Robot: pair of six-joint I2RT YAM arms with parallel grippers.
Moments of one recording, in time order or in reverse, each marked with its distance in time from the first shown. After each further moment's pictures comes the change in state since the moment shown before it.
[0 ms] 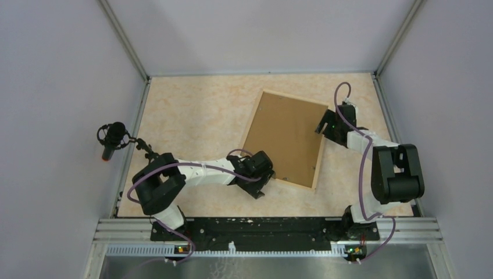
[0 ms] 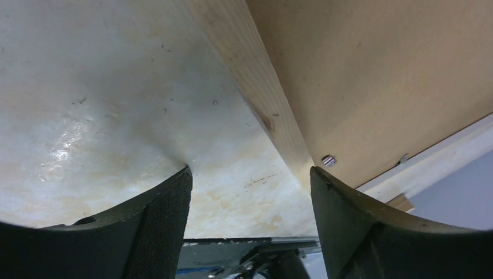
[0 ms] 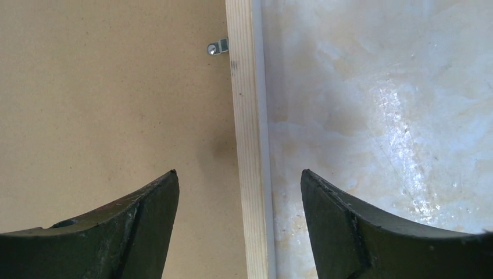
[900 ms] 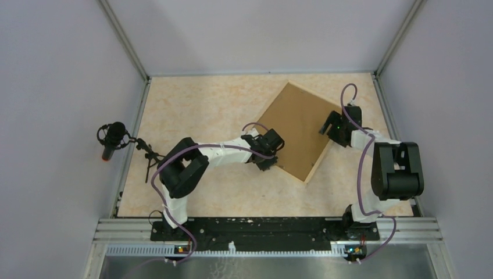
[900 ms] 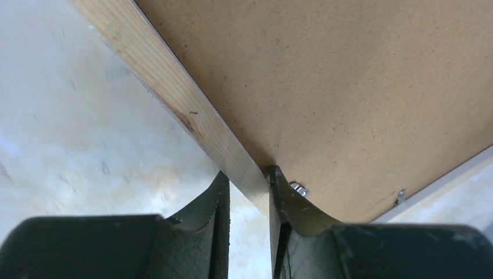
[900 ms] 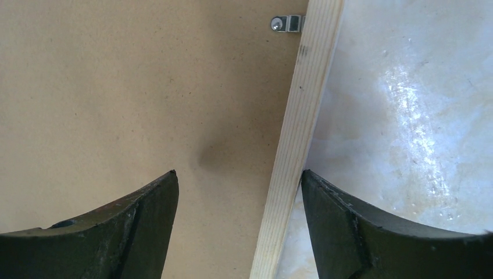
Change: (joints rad) left arm 0.117 0.268 0.327 -0.099 -0.095 0.377; right arm -0.070 0.032 0.000 -0.006 -0.079 0.006
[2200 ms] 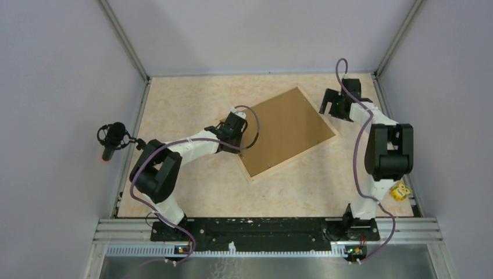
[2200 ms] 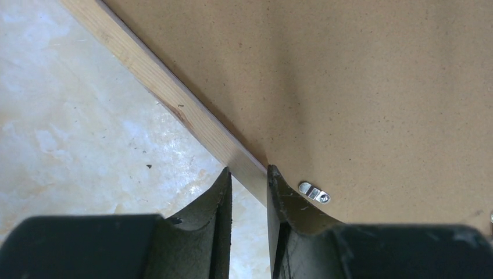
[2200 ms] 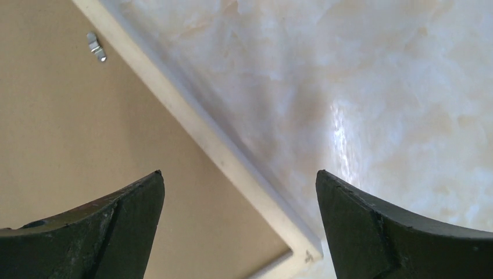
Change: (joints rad) left arm 0.319 -0.208 -0.230 0.207 -0.056 1.218; right arm -0.005 0.160 0.409 -0.256 0.053 -0.256
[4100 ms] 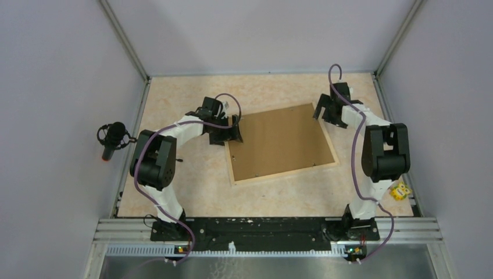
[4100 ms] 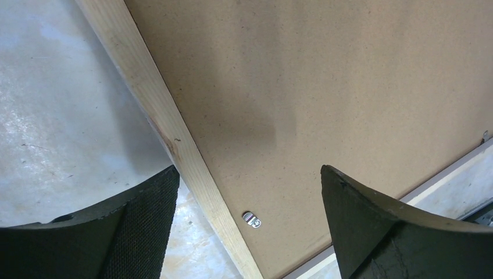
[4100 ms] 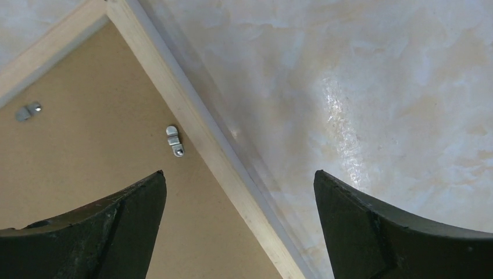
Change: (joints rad) left arm 0.299 0.106 0.161 -0.101 0.571 -0.107; right arm 0.082 0.038 0.023 -0.055 0.140 0.134
